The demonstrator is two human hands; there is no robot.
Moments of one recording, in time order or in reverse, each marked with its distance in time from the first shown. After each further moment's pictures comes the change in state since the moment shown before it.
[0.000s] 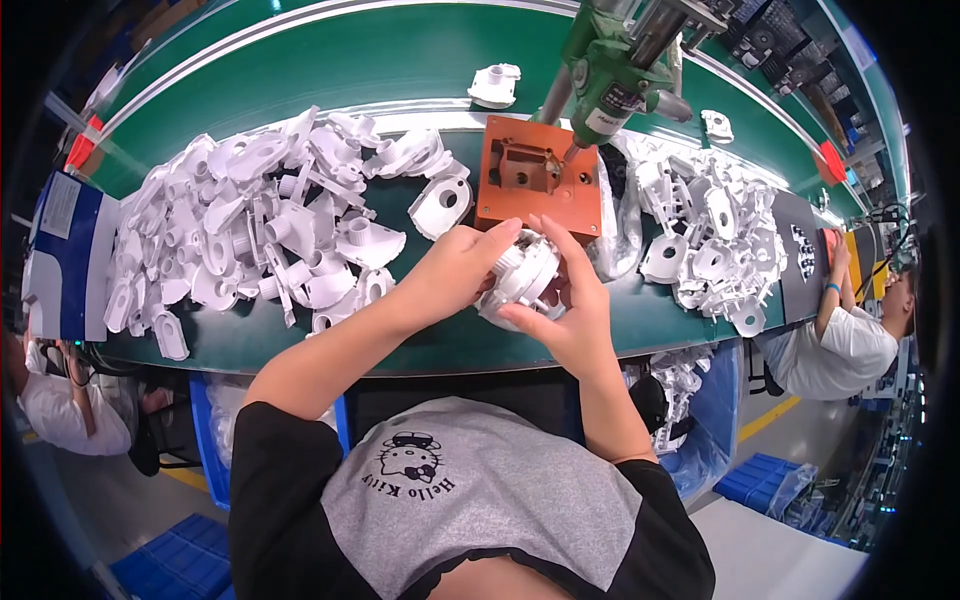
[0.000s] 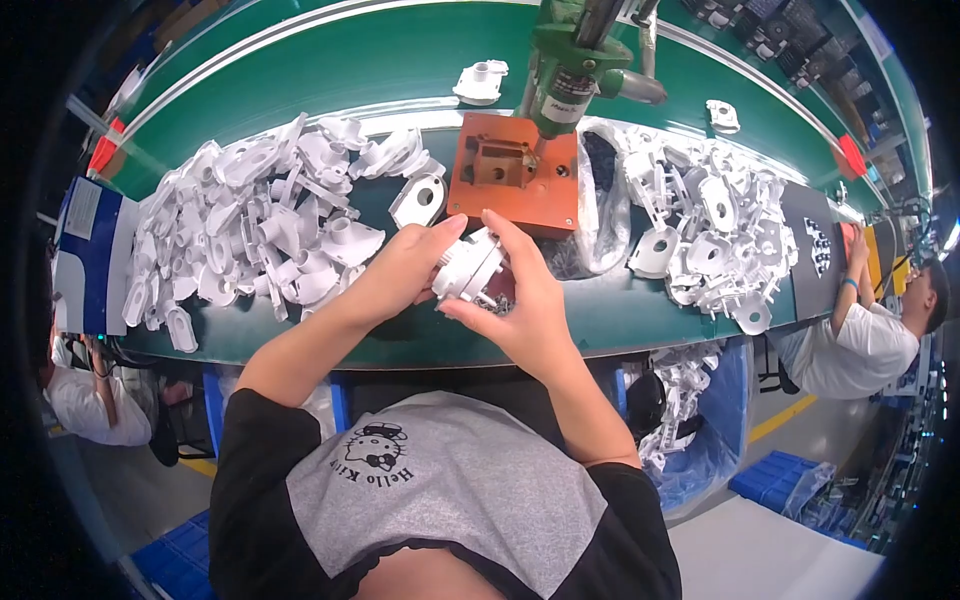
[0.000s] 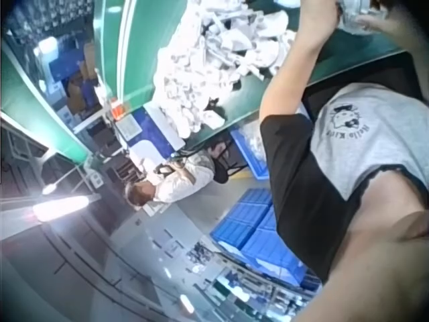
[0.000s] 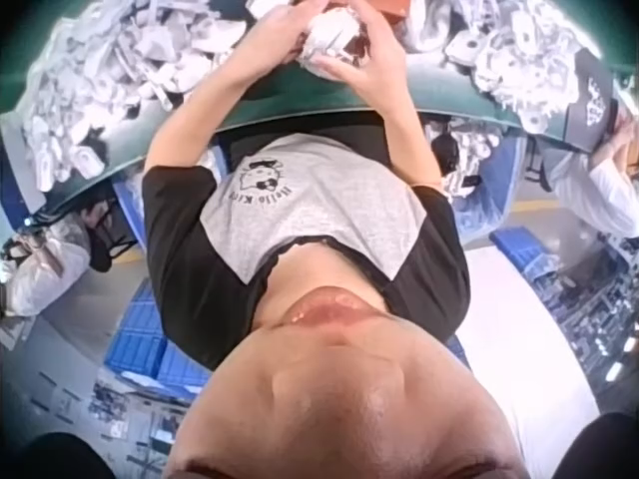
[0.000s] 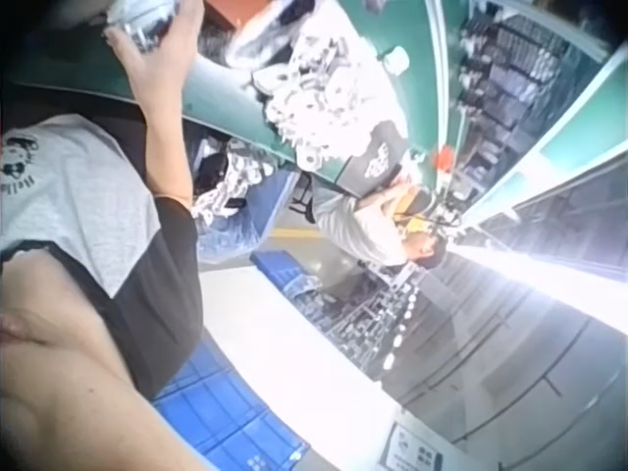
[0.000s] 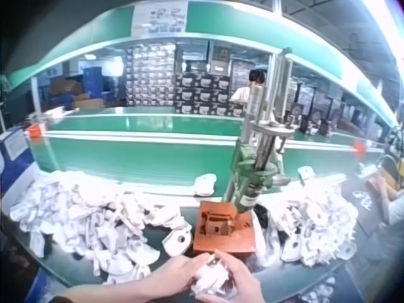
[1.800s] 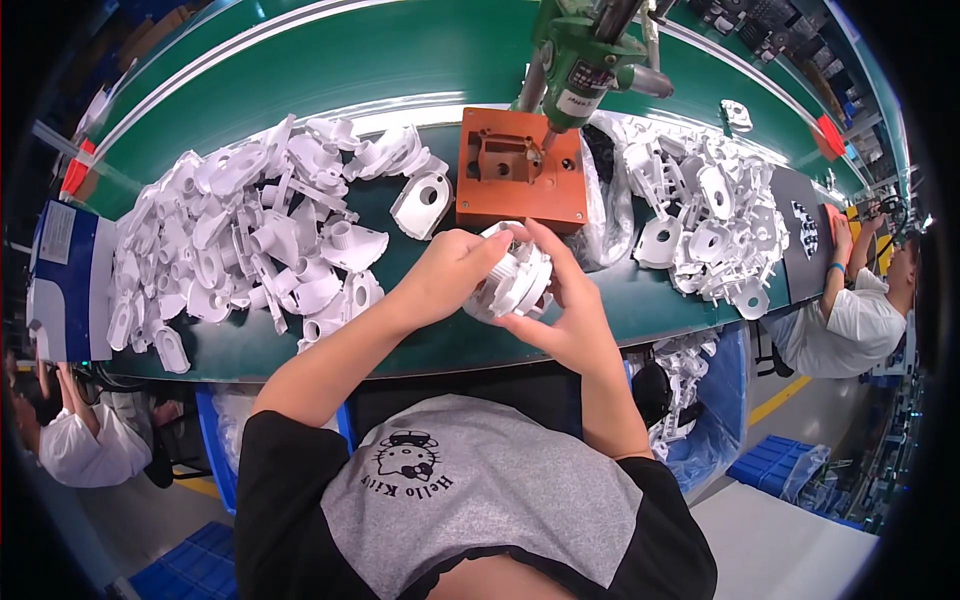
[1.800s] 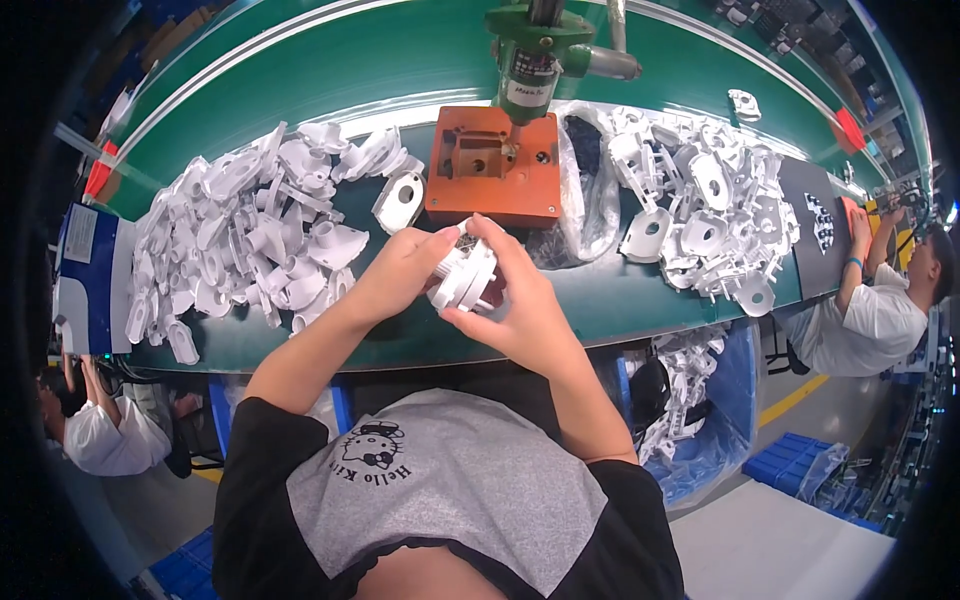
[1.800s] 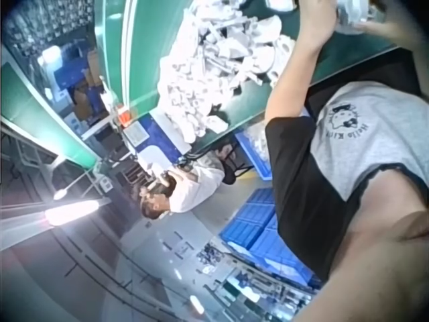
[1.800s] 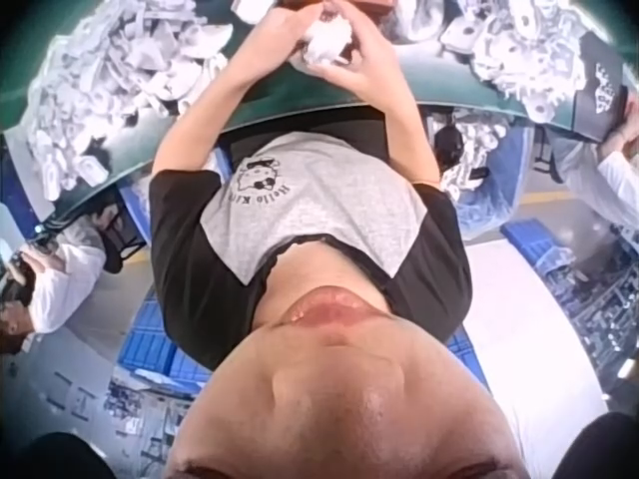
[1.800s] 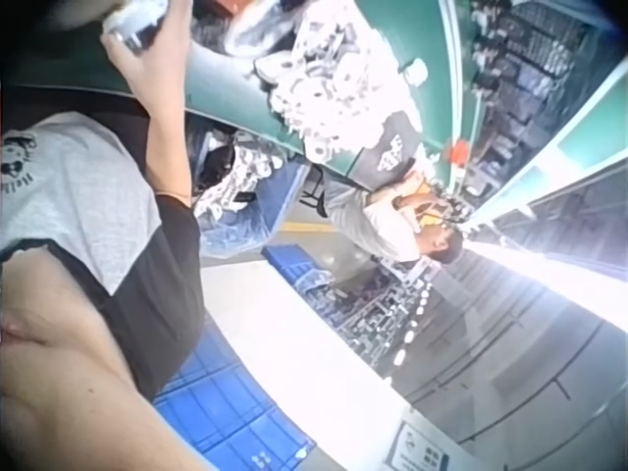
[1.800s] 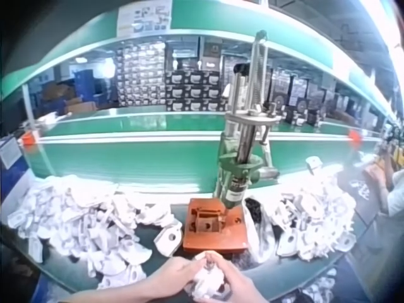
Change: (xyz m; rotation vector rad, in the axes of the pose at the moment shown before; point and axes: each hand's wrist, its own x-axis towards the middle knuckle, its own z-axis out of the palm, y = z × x) left_hand 0.015 -0.023 0.004 0.173 -0.051 0.082; right_hand -0.009 0.010 -0.018 0.079 -0.099 0.062
